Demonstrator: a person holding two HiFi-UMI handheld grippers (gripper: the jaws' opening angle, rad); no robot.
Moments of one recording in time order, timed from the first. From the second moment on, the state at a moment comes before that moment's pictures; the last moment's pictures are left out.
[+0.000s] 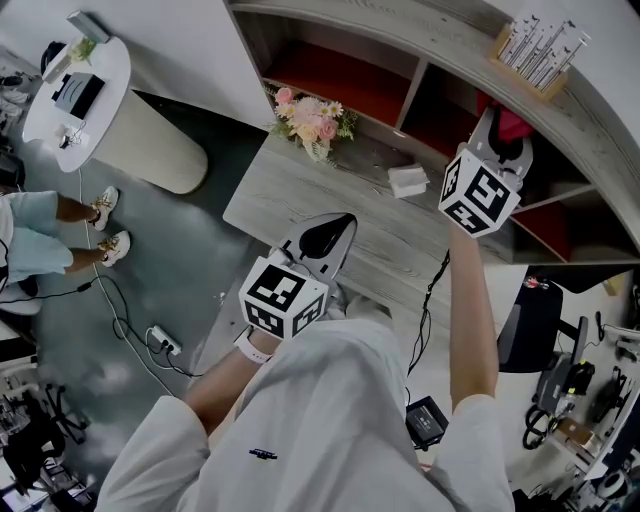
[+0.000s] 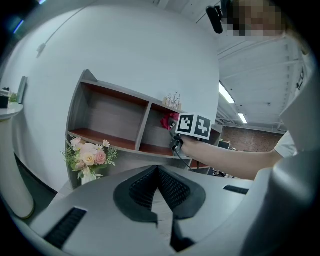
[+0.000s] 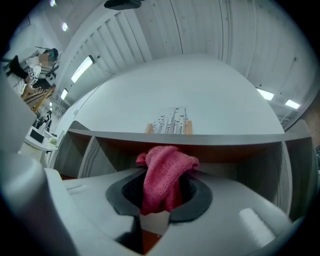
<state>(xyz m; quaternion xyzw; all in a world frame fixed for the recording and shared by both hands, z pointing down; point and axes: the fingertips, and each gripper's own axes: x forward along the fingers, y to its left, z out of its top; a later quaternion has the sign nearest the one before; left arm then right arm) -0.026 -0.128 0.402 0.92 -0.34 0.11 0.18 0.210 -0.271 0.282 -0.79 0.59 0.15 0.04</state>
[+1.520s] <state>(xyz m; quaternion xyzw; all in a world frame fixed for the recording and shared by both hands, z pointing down) -0.025 -0.138 0.396 0.92 -0.33 0.11 0.17 0.284 -0.298 0.284 -0.82 0.55 0.03 0.15</state>
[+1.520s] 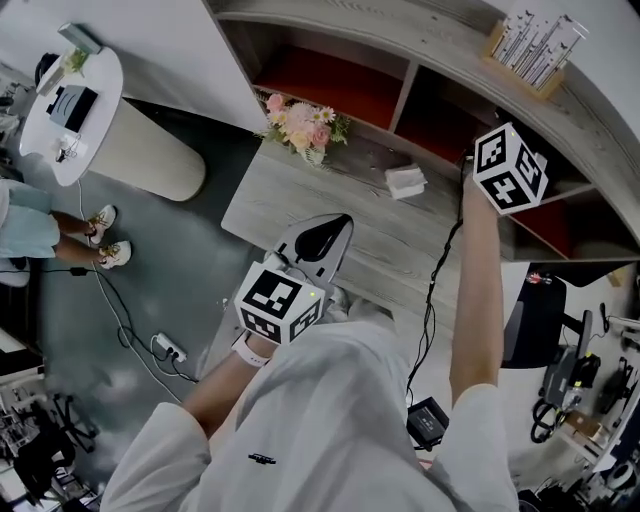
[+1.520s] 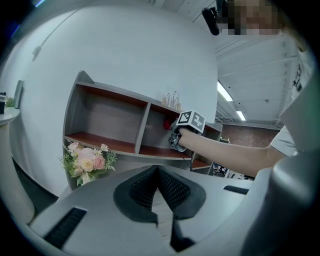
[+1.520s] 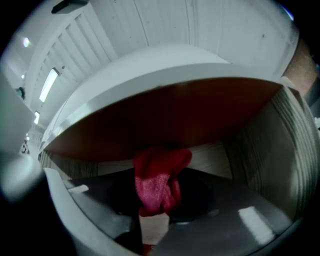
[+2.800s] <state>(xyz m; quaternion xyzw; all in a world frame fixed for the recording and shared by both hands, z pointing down) -0.027 -0.131 0.397 0.92 -0.33 0.12 0.17 0.382 -0.234 0.323 -0.74 0.41 -0.16 0.51</state>
